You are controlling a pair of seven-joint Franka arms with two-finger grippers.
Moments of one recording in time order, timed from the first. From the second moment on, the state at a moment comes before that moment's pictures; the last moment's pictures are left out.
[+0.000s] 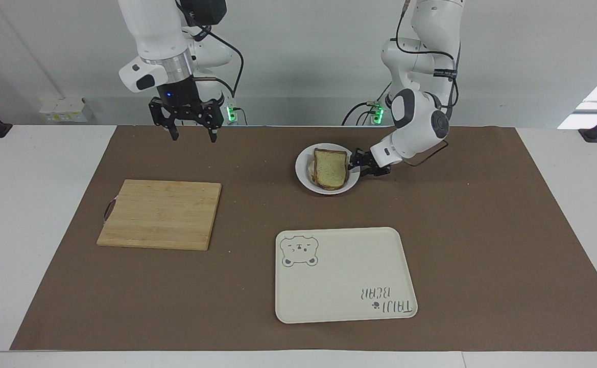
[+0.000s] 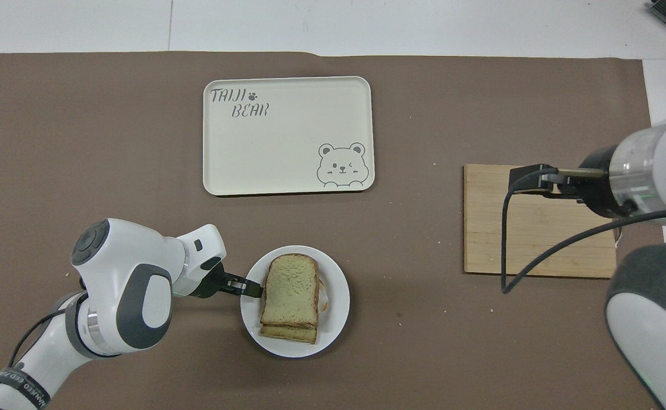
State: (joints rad) left arm -0.36 0.00 -0.04 -2.40 -0.68 2.20 0.35; right arm 0.13 -0.09 0.04 -1.66 0.01 1.69 0.33
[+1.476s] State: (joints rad) left arm -0.36 0.03 -0.02 -2.41 -0.90 2.15 0.47; right arm -0.05 -0.09 0.00 -1.66 0.01 1.60 0.07
